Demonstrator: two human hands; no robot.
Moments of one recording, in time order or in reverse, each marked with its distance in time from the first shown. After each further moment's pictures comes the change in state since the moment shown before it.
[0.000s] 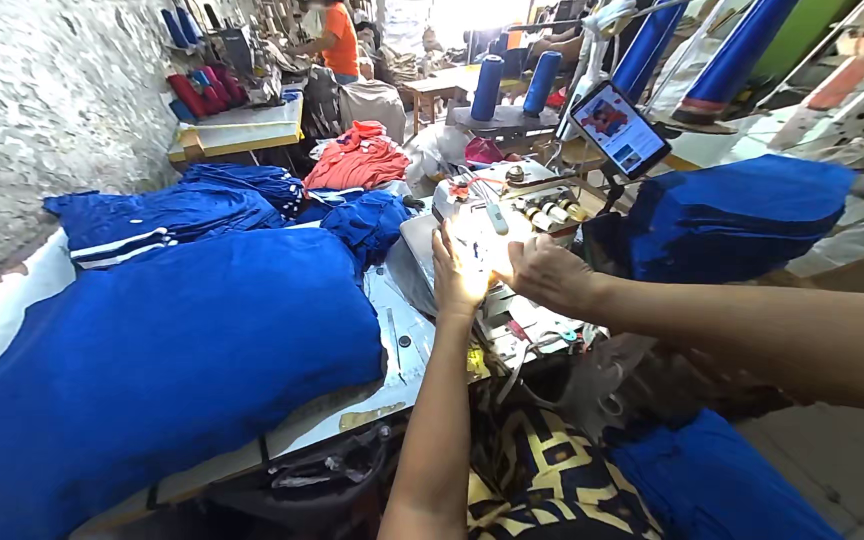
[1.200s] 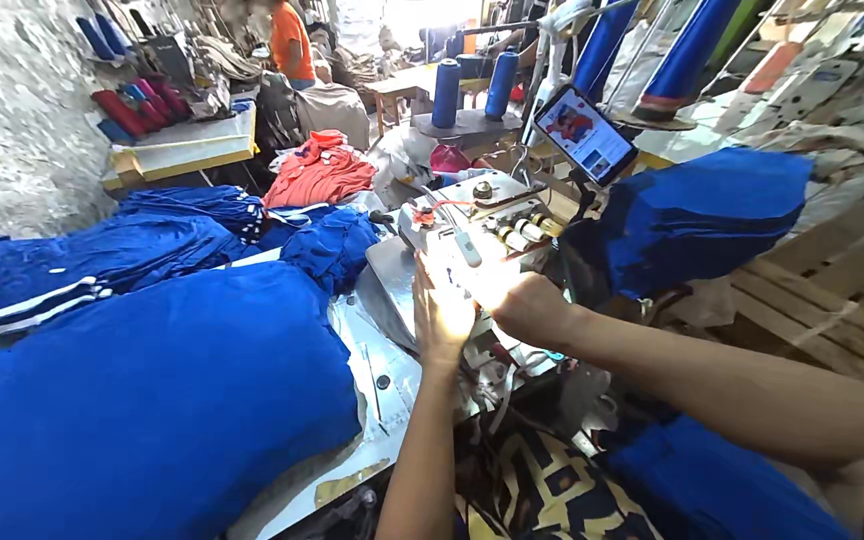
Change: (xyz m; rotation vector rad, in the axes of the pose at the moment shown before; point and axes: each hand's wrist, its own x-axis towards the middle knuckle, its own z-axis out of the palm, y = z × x) left_hand 0.004 0.006 0.008 0.077 -0.089 -0.023; right_hand 0.013 -0.001 0.046 0.398 0.469 0.137
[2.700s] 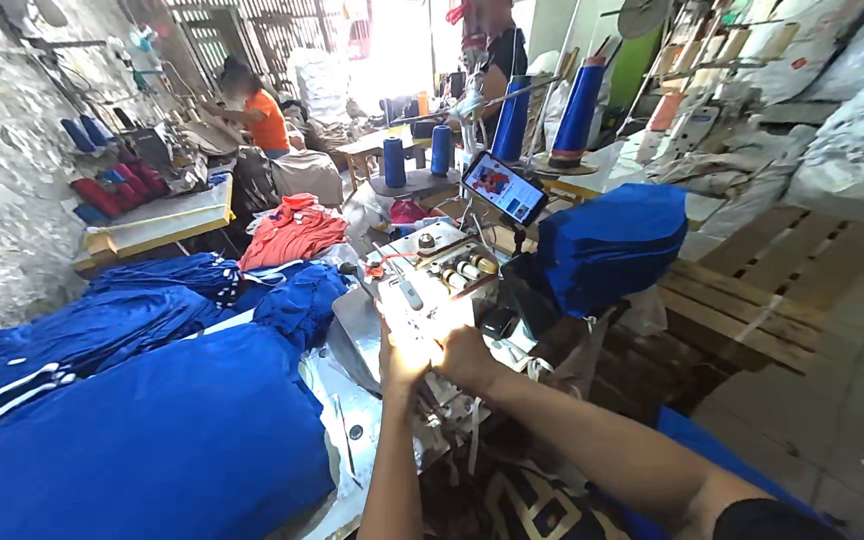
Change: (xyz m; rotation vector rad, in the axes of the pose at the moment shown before) left_hand -0.002 0.004 -0.008 -0.123 -0.166 -0.087; right_hand 0.008 -0.026 -0.012 0.565 -0.265 0.623
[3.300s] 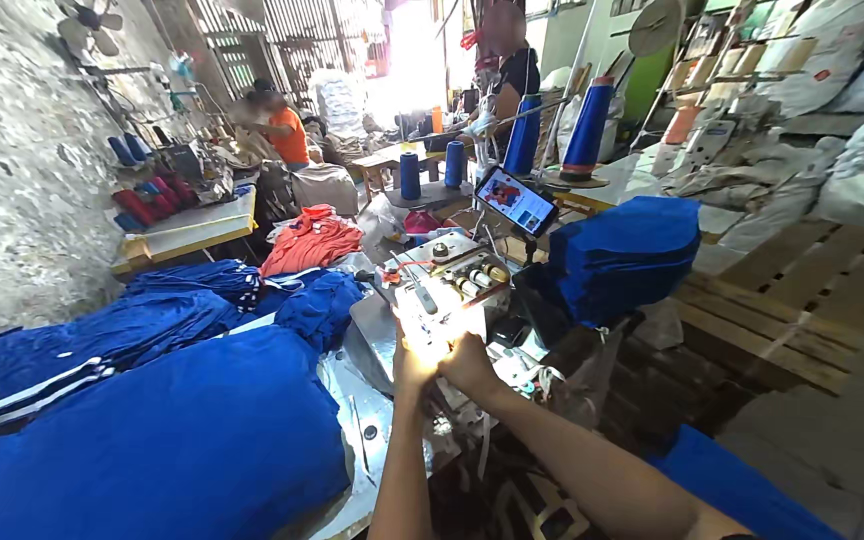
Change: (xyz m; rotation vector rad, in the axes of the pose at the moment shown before) left_hand -0.005 0.000 -0.011 -0.019 -0.070 -0.001; right_hand -0.005 -0.023 0.006 0.362 0.095 0.249
